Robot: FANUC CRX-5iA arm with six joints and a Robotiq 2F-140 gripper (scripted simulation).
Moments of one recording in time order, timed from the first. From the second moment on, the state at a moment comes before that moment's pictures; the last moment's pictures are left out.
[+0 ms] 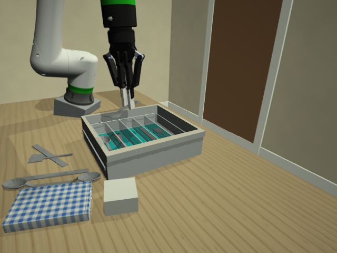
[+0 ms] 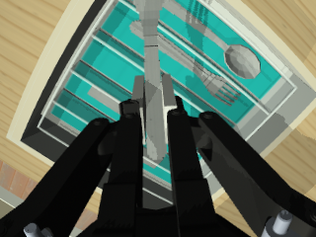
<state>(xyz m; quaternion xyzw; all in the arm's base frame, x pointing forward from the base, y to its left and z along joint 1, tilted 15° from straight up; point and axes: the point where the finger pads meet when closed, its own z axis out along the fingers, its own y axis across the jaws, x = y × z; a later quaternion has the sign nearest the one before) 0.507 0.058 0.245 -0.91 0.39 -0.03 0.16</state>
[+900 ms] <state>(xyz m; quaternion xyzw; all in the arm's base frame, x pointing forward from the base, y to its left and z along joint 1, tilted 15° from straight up) 0.507 0.058 0.244 -0.53 0.83 0.08 0.16</state>
